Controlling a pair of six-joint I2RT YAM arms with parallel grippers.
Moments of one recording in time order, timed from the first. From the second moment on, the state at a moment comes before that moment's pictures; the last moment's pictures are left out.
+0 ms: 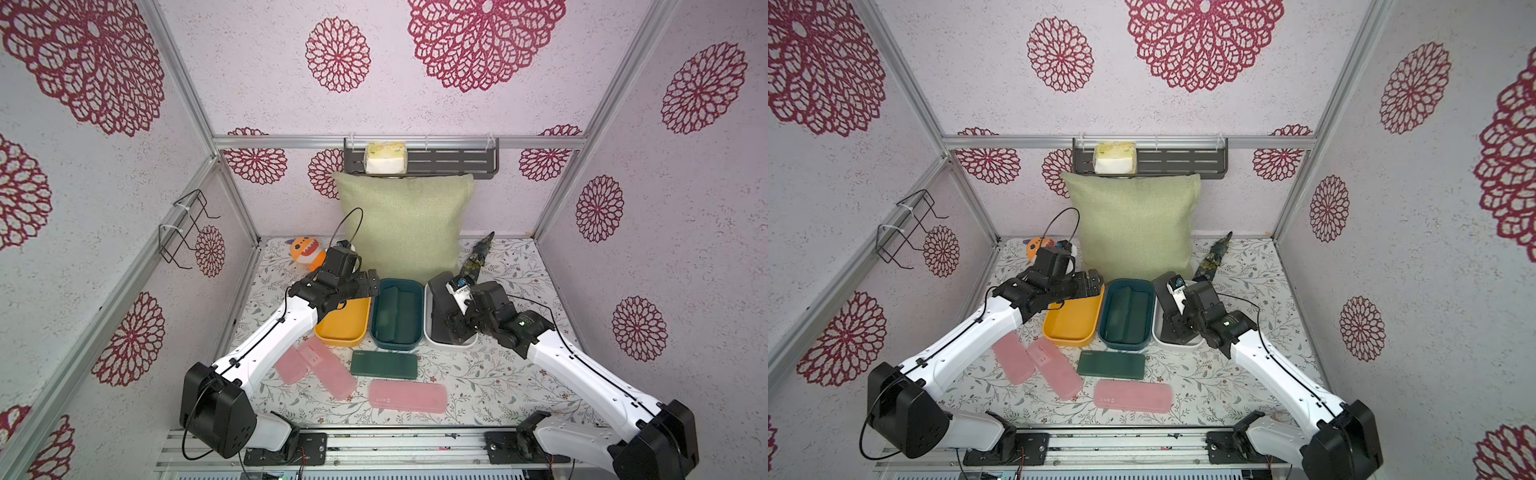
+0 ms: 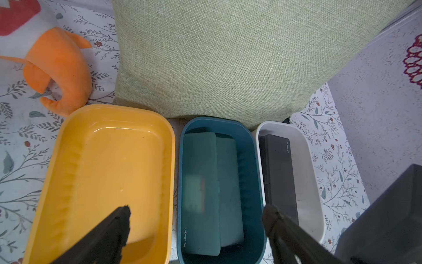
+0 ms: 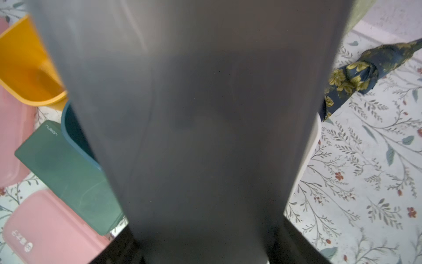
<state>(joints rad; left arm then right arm) -0.48 1.44 1.25 -0.55 -0.05 -0.52 0.56 1.17 0.93 -0.57 0.02 0.04</state>
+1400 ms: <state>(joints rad) -0.48 1.55 1.34 -0.61 -0.01 -0.47 0.44 1.35 0.81 -0.36 0.05 0.26</state>
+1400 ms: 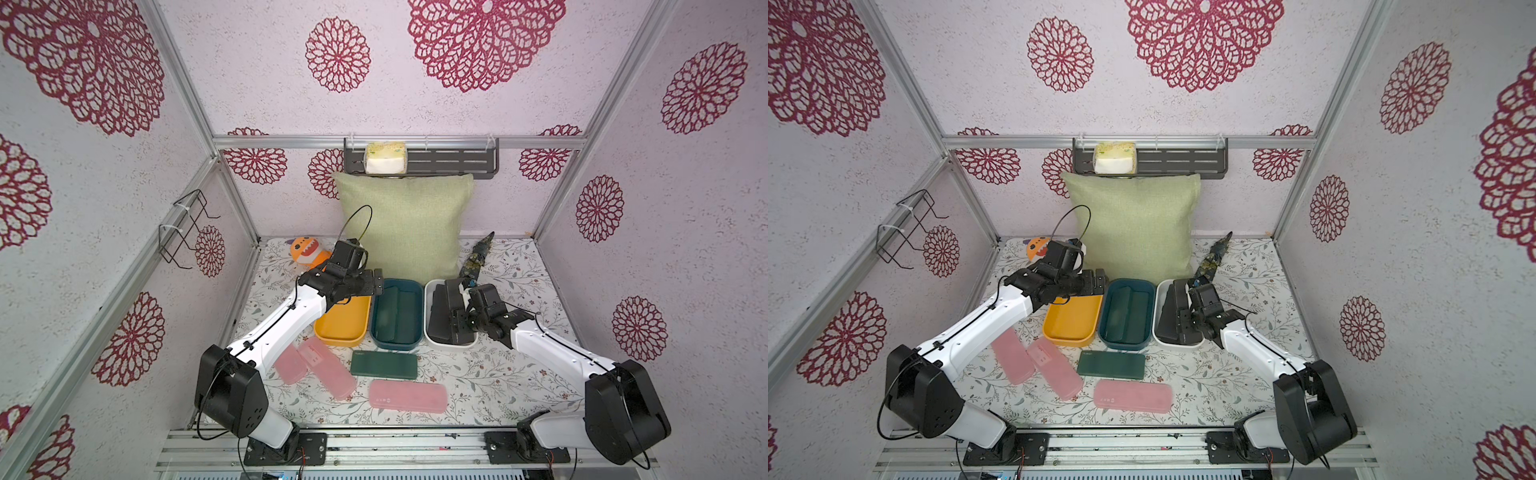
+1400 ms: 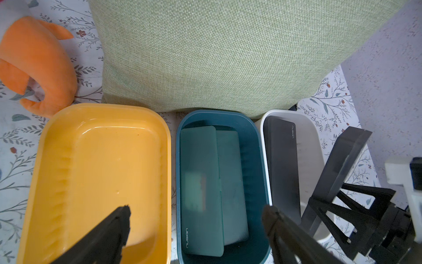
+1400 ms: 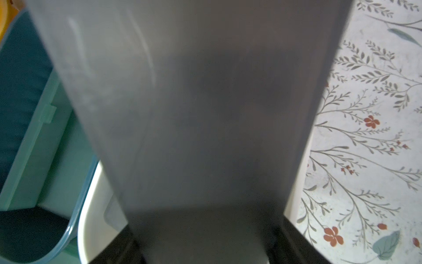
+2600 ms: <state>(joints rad) -0.48 1.58 1.37 -0.63 0.01 -0.45 0.42 1.48 0.83 -0.32 0.11 0.30</state>
